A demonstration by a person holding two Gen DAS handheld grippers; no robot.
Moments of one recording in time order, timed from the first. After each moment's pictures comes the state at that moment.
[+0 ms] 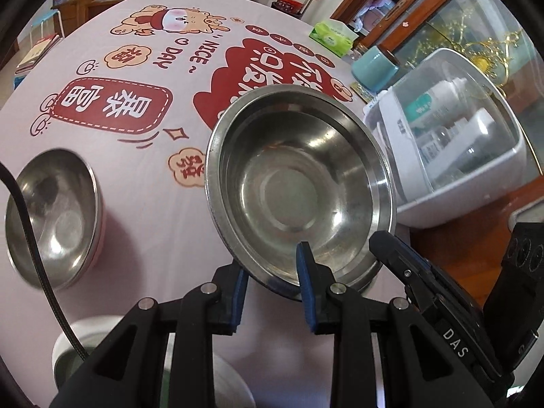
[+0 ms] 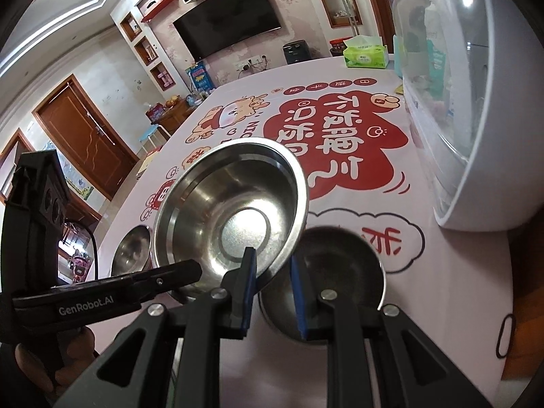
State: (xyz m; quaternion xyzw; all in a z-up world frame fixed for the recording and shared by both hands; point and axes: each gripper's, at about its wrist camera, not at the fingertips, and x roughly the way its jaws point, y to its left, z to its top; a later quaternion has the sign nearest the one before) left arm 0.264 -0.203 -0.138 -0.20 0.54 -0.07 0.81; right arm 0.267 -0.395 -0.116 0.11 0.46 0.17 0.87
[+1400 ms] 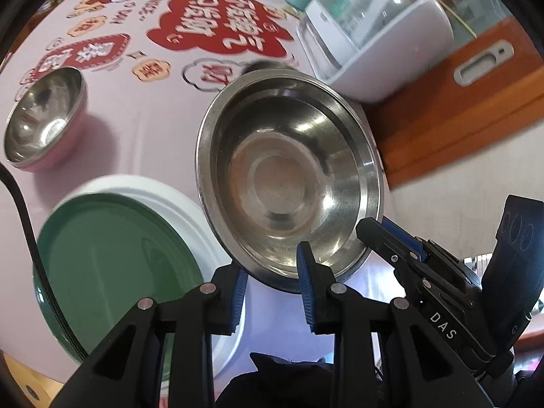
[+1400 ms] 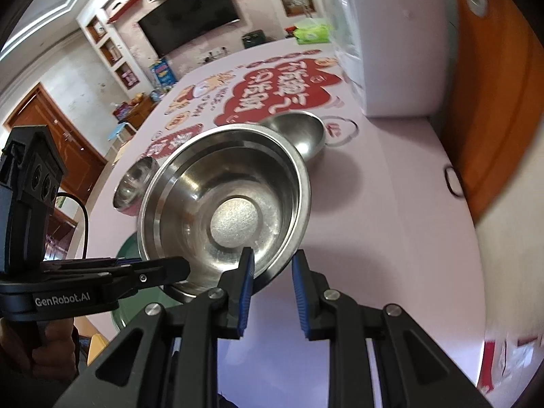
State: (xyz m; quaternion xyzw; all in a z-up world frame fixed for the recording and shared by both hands) left arm 0.139 -0.239 -0.137 -0.12 0.61 -0.19 0.76; right arm 0.102 -0.406 -0.117 0.13 0.49 0.07 0.86
